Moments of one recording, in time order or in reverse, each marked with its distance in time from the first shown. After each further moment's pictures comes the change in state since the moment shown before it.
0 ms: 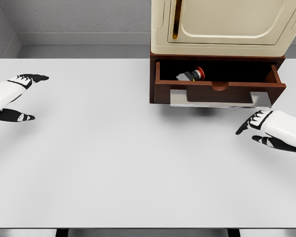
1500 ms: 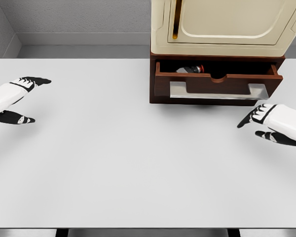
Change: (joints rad) left arm 0.003 0.011 -0.001 -0.019 0.008 0.000 -0.049; right arm -0.025 -0.009 -0.016 -0.007 0.005 0.000 0.013
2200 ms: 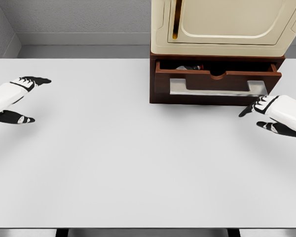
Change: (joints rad) left arm -0.002 0.000 0.000 -0.002 -0.002 0.000 0.000; right arm -0.061 0.046 0.000 0.052 0.014 0.000 0.002
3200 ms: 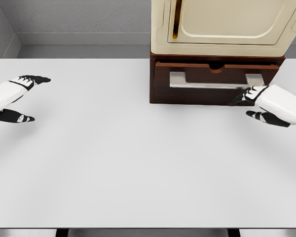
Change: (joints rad) left arm -0.008 0.000 0.000 0.003 -0.002 0.000 -0.001; right arm -0.123 0.102 0.062 0.054 0.036 0.001 0.001
